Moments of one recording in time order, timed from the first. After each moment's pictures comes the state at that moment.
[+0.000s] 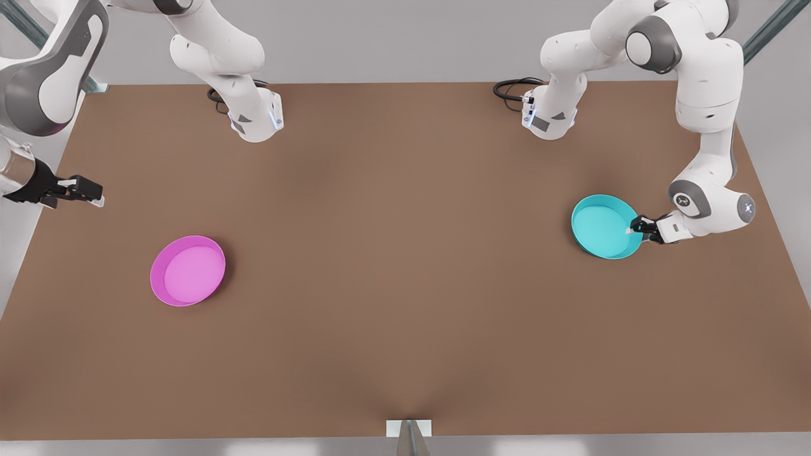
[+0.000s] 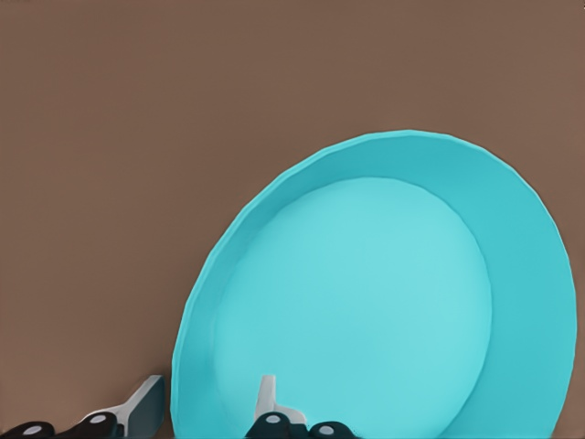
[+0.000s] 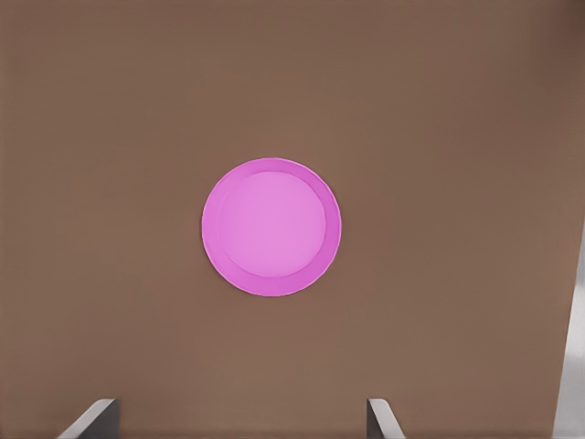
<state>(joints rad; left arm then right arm) 0.16 0.45 0.31 -2.16 -0.35 2.28 1.16 -0.05 0.13 -0.14 -1.37 -0.05 1.39 -0.25</state>
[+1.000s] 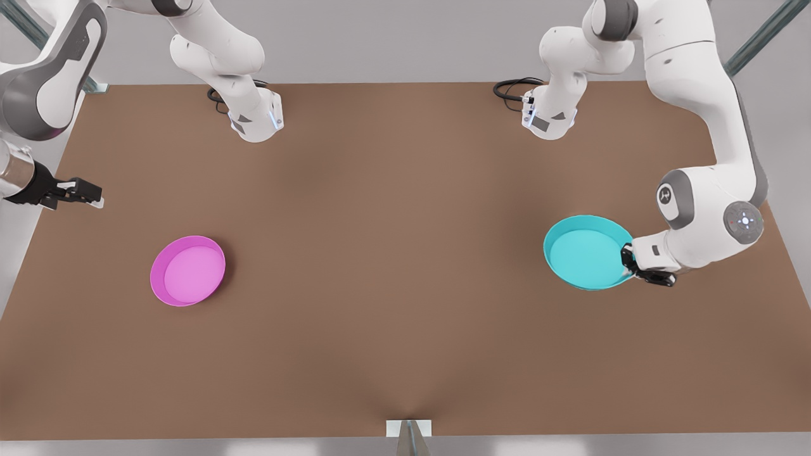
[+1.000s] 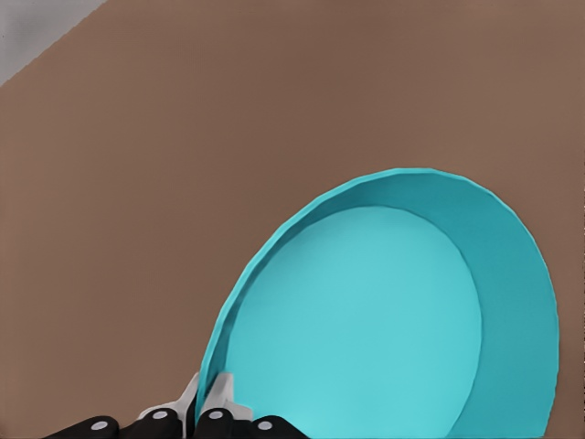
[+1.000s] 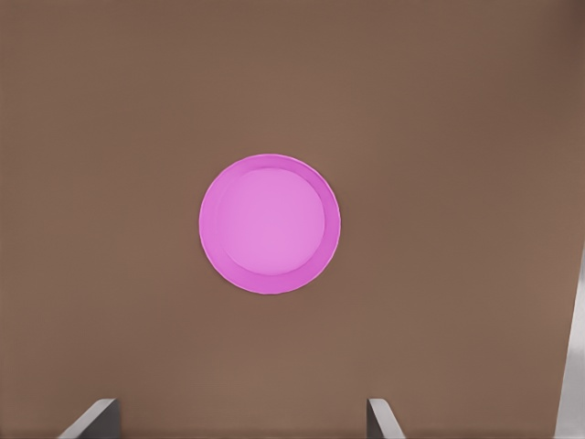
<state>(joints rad) -0.25 0.34 0.31 -1.63 -0.15 1.94 0.80 -0.06 0.14 -0.14 -1.37 -0.05 1.39 -0.26</state>
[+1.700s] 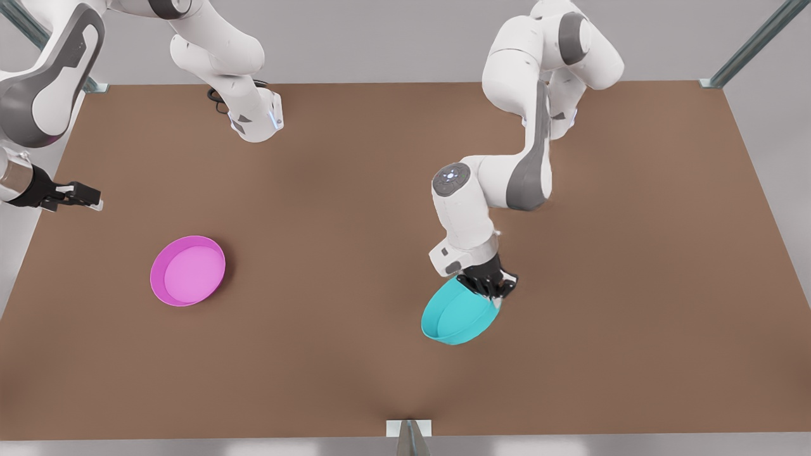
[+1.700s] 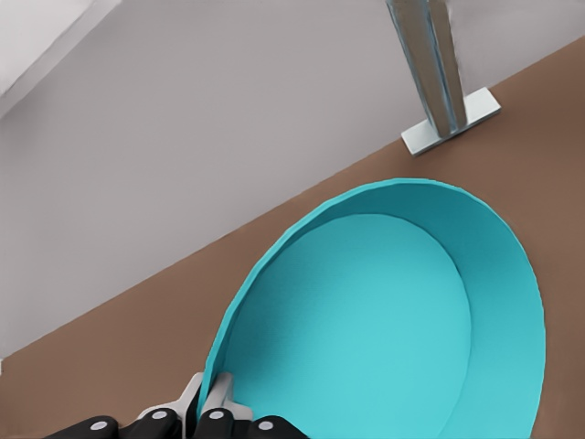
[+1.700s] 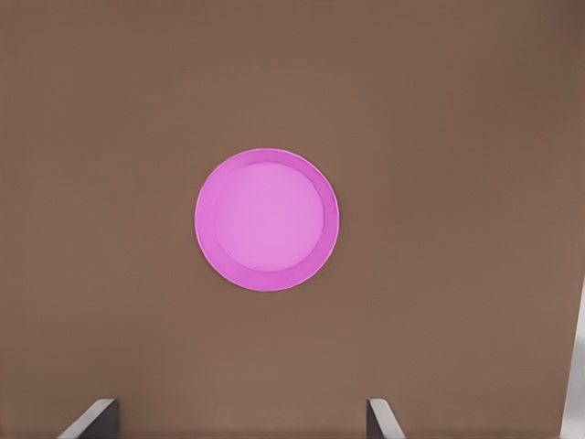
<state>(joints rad) -1.17 0.86 0.96 -1.15 -0.08 2.03 -0.10 -0.08 0.15 -0.15 -1.37 -0.04 1.39 -0.26</state>
